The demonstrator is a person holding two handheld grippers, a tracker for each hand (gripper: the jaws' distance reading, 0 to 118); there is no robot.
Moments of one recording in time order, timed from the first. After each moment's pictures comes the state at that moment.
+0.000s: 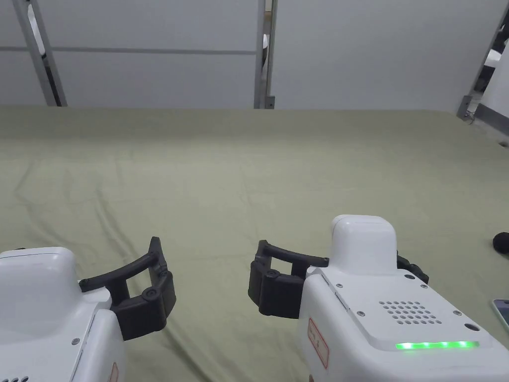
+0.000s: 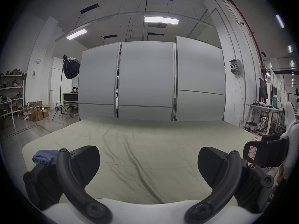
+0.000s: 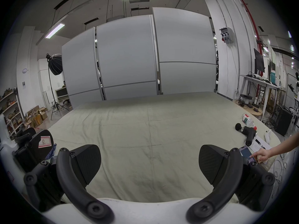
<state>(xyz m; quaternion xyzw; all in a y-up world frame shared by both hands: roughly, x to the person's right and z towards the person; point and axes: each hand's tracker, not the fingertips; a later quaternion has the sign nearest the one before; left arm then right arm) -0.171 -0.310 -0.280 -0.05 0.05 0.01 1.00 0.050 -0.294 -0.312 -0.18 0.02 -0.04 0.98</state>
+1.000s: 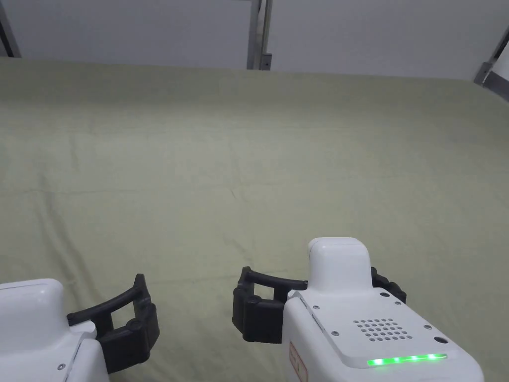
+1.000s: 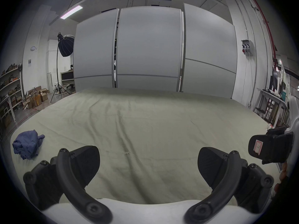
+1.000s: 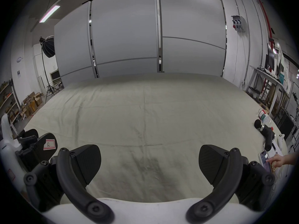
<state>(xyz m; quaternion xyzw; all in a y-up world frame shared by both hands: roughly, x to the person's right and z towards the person) -0.170 -0.401 -0.439 -0.19 0.06 0.02 0.98 0.051 -0.380 -0.471 -0.28 0.02 -0.01 0.96</state>
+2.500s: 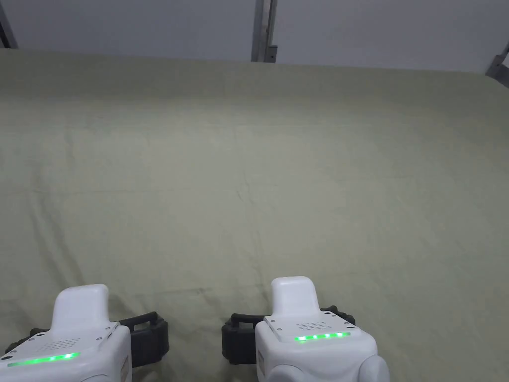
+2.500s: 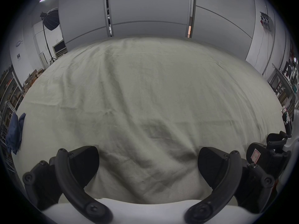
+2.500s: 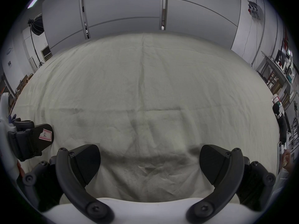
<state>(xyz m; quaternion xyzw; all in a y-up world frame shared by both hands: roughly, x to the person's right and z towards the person) -0.179 -0.475 -0.527 -0.42 0.06 0.02 0.90 0.033 -0.486 -0.536 -0.43 0.01 0.02 0.90</state>
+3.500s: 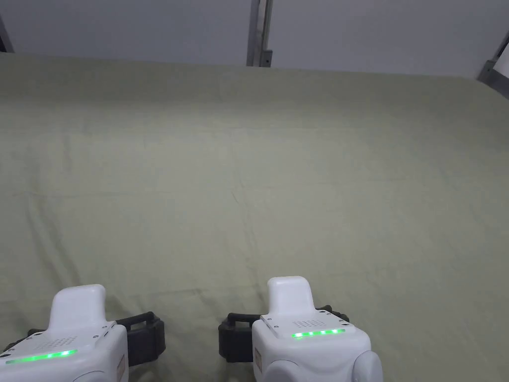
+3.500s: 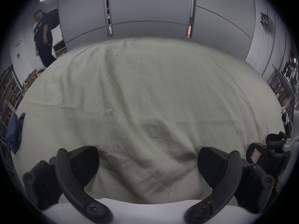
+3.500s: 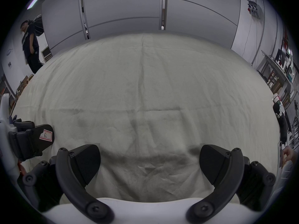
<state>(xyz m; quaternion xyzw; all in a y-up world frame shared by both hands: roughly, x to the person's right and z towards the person) -0.180 -0.474 -0.526 -0.43 0.06 0.02 0.90 0.036 -0.486 -0.536 -0.43 0.02 0.02 0.90</state>
